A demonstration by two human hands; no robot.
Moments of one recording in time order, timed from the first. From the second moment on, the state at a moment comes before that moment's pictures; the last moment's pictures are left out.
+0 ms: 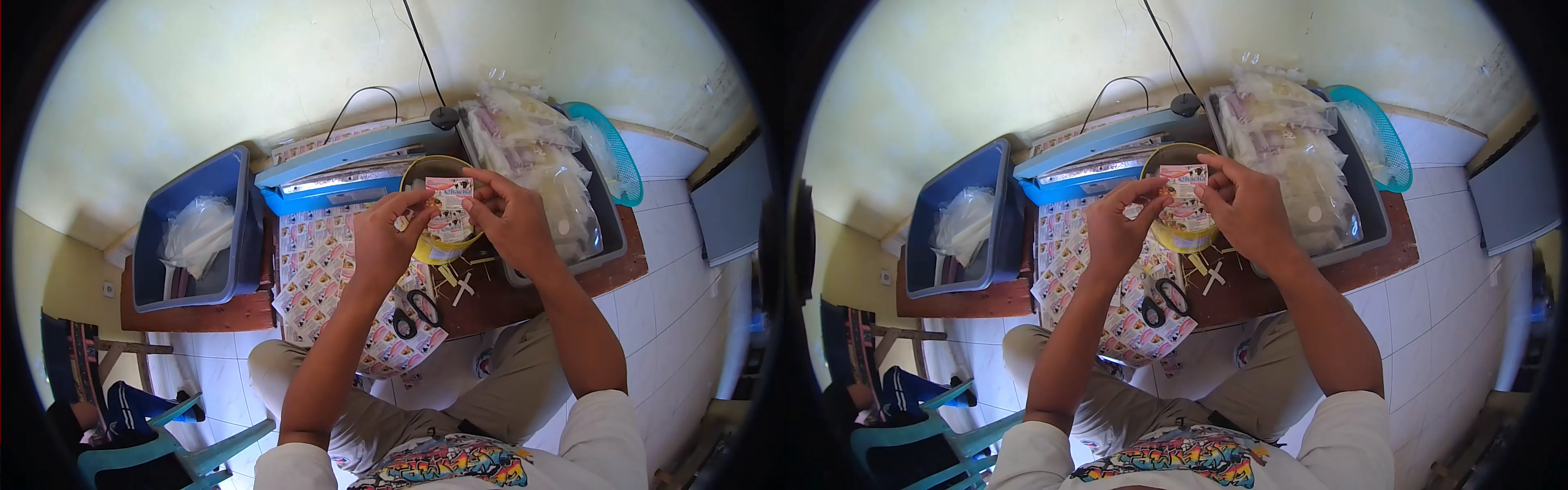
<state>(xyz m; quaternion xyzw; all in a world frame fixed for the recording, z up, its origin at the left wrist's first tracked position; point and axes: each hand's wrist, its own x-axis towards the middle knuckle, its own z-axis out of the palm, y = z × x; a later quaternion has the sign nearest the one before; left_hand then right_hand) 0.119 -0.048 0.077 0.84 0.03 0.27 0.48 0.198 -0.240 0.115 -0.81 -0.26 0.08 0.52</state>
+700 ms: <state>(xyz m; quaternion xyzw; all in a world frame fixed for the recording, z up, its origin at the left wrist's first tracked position) 0.112 -0.050 0.070 0.90 -0.08 0.30 0.30 0.188 -0.245 0.118 -0.85 -0.25 0.03 0.46</state>
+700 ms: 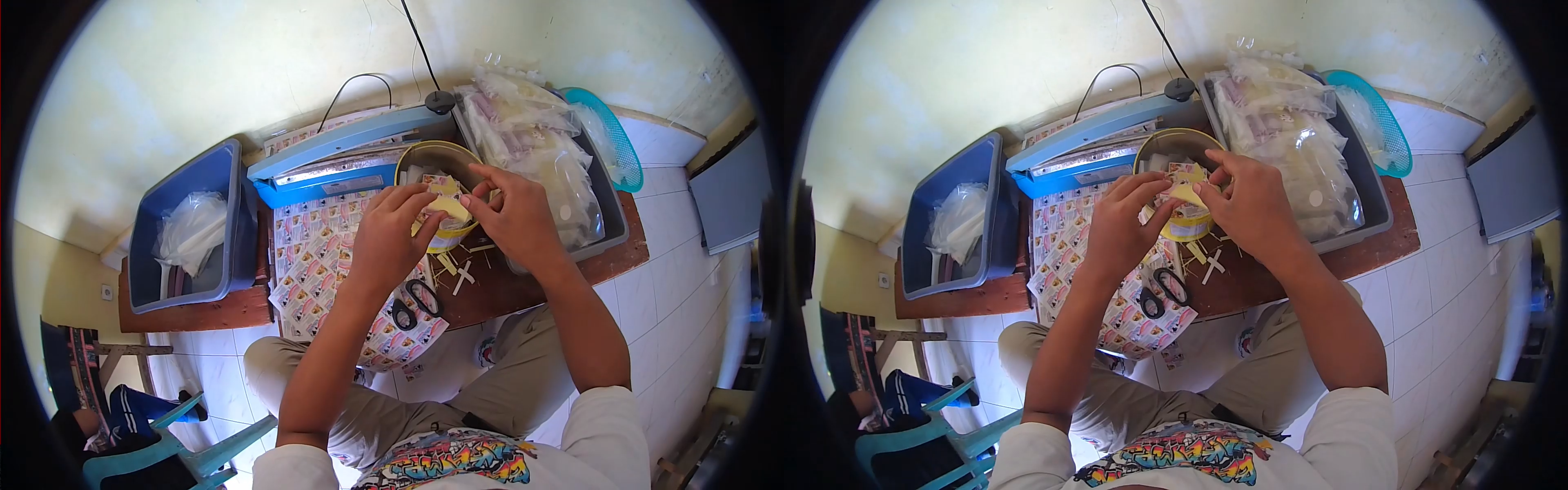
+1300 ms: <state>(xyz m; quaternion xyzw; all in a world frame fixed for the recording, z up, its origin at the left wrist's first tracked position) 0.101 -0.046 0.081 0.88 -0.08 0.31 0.34 0.167 -0.232 0.128 -0.83 -0.27 0.01 0.48</state>
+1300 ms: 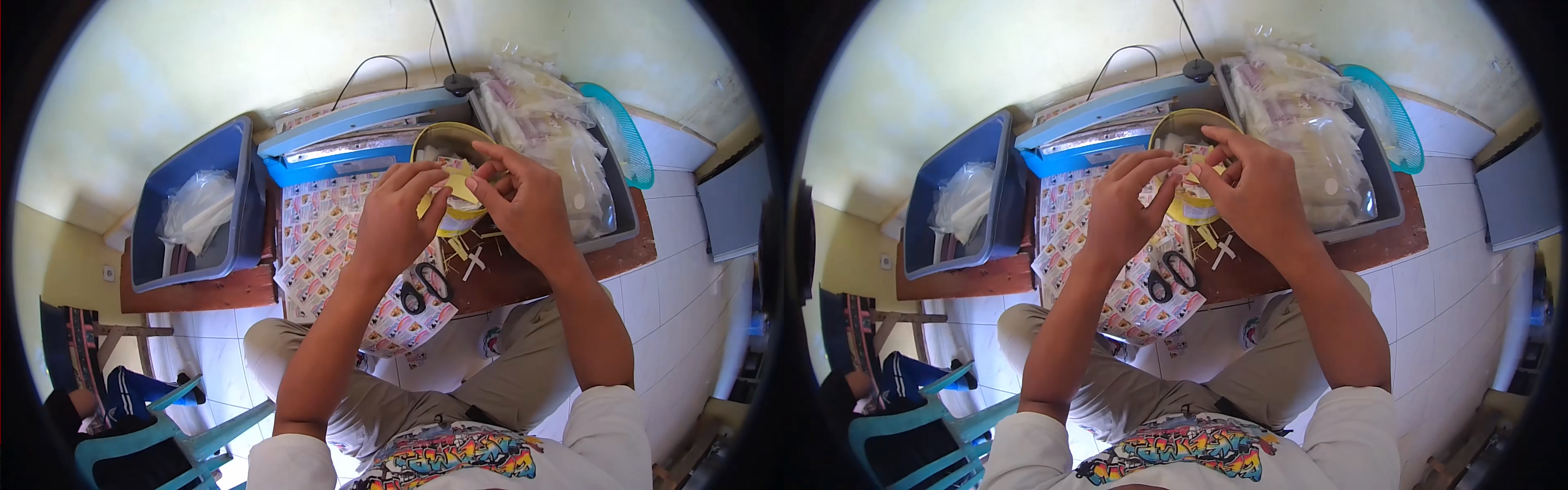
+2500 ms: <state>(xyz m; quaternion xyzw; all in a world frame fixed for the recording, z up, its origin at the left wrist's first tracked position) -0.022 0.010 0.023 0.91 0.16 0.23 0.30 0.089 -0.154 0.060 -0.76 -0.46 0.12 0.45</state>
